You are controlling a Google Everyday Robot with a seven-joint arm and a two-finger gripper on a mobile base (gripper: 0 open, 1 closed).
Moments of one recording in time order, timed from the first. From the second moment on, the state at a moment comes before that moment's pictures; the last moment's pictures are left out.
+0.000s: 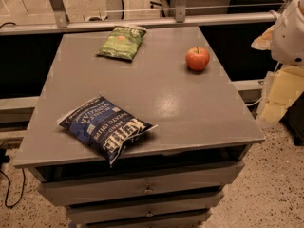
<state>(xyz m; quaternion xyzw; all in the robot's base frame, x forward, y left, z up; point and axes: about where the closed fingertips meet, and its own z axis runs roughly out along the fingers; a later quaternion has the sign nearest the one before) 0.438 -0.217 0.976 -0.60 0.78 -0.03 0.16</state>
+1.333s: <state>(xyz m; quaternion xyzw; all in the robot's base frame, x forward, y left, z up) 0.576 -0.207 0.927 -0.59 0.74 0.05 0.30</state>
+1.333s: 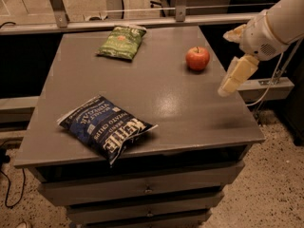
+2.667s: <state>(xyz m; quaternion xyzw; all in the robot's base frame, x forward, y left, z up) 0.728 -0.184 0.873 -0.49 0.76 0.10 0.42</state>
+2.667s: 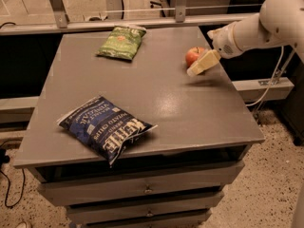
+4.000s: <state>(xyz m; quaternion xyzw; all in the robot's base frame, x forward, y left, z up) 0.714 -0.189 0.884 -0.45 0.74 0.24 0.44</state>
